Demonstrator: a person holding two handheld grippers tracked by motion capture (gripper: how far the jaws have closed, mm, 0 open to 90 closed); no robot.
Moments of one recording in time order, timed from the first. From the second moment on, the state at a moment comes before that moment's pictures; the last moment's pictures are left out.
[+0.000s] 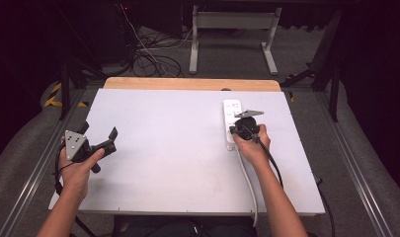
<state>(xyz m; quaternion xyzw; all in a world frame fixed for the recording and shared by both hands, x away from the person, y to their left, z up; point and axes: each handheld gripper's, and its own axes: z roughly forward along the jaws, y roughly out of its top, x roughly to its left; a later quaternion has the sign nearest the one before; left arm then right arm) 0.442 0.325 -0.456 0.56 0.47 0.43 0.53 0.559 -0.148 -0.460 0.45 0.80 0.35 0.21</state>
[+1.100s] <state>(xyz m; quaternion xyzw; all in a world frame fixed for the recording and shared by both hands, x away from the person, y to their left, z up) 0.441 0.325 -0.456 0.56 0.47 0.43 0.53 0.558 -0.148 -0.458 0.45 0.79 0.35 0.22</state>
